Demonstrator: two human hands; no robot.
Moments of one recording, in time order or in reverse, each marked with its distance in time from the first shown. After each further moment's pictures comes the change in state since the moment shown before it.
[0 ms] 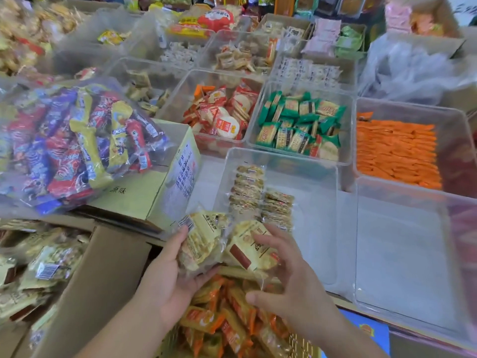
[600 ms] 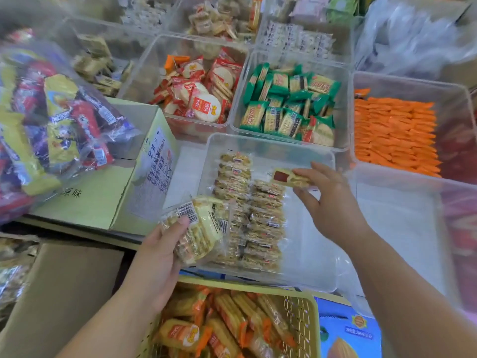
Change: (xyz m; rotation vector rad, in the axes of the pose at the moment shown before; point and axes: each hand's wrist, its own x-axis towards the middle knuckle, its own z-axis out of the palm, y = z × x) left_hand 0.060 0.005 0.014 0.290 -0.061 0.037; right_hand 0.110 0.030 -0.114 -0.751 0.377 0.034
